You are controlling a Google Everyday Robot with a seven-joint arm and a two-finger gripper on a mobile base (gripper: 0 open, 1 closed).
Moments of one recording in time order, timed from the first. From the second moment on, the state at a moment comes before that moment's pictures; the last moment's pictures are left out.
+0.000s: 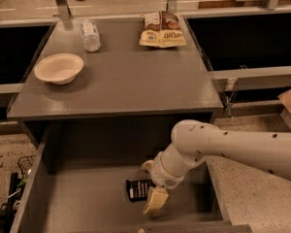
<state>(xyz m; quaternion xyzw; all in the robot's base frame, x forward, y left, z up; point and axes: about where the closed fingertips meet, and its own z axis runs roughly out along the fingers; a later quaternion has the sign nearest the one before) 0.402 -0.007 0.589 -0.69 0.68 0.22 0.13</state>
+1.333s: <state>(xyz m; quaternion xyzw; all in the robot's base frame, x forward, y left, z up) 0.402 -0.007 0.589 -0.69 0.68 0.22 0.13</state>
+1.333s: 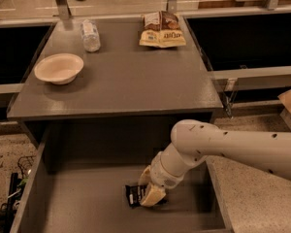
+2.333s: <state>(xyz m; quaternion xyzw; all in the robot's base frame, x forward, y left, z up) 0.408 -0.015 0.617 -0.69 0.68 0.21 0.13</state>
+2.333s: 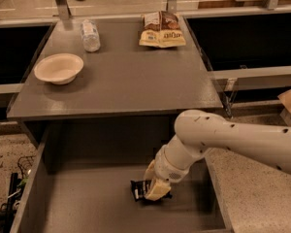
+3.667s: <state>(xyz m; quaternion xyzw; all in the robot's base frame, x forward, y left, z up) 0.466 -0.067 0.757 -0.68 0.70 0.15 0.14</state>
